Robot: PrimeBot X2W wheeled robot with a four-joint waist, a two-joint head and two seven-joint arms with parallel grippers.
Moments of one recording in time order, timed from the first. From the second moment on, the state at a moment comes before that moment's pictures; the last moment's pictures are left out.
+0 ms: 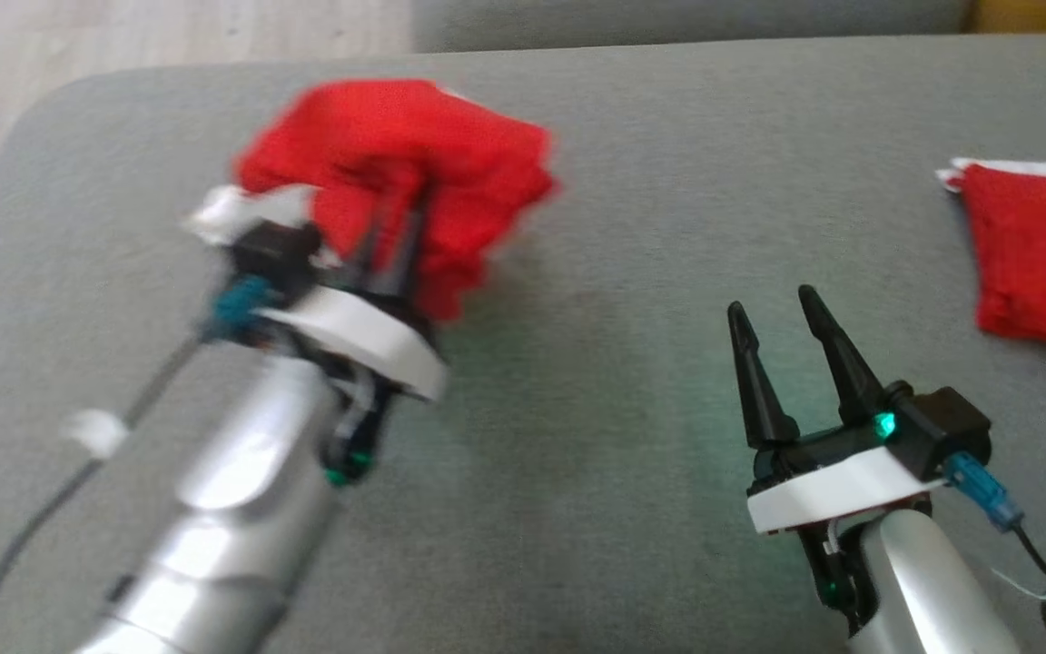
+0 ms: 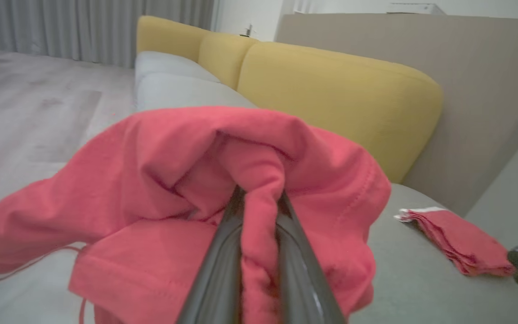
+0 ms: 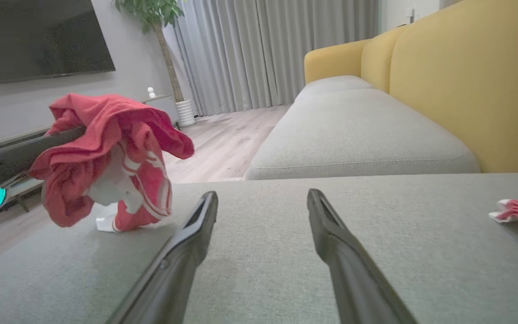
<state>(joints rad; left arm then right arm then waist) -0.67 0.18 -0.67 0.55 -0.72 -0.06 -0.15 -0.15 -0.05 0.21 0.23 0.18 0.13 -0.25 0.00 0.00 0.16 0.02</state>
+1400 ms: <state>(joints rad) -0.22 0.25 -0.57 0.30 -0.52 0.14 -0.25 -0.08 -0.05 0.13 0.27 0.21 0.13 -0.25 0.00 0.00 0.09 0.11</state>
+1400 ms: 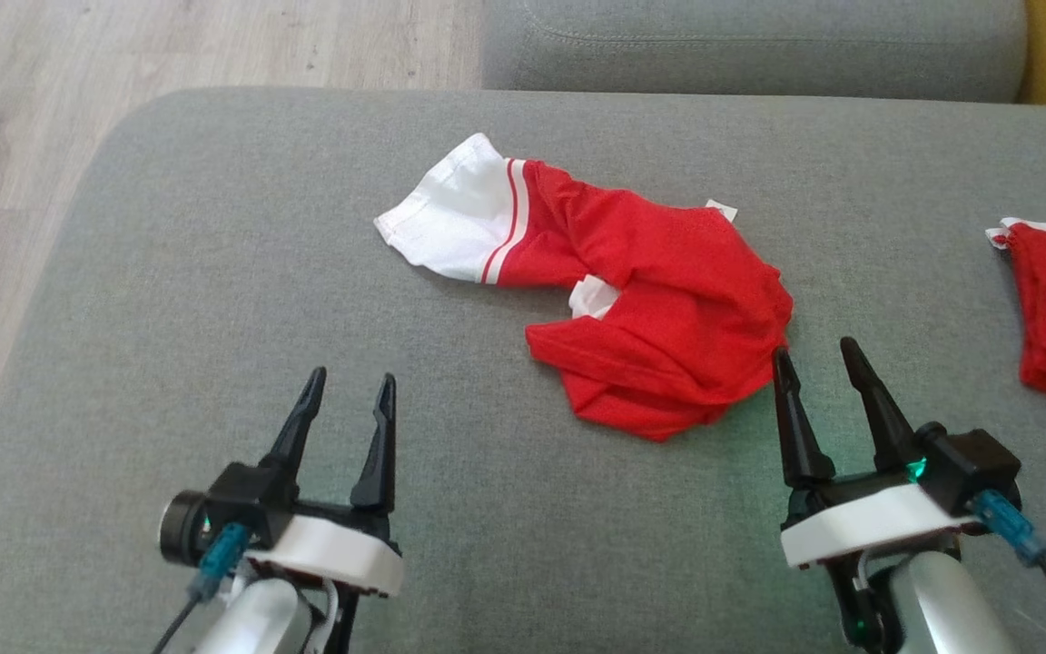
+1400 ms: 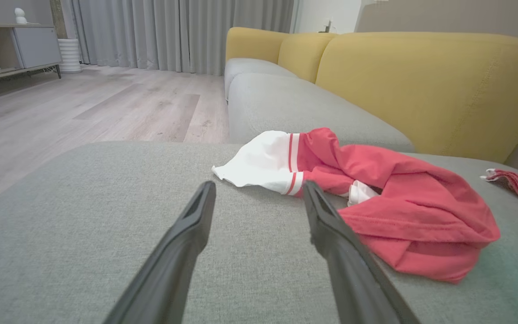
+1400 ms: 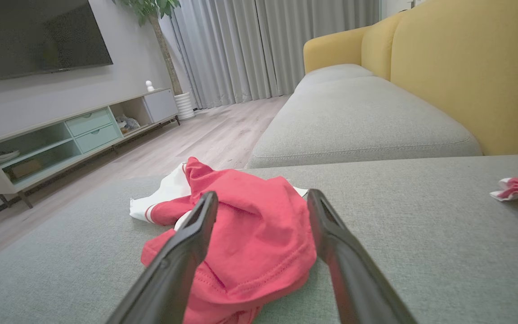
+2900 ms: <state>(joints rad) -0.21 0.08 -0.42 0.38 -0.37 0.01 -0.25 -0.32 -0.05 -0.05 0.48 0.11 0.13 -0.21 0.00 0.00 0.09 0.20</state>
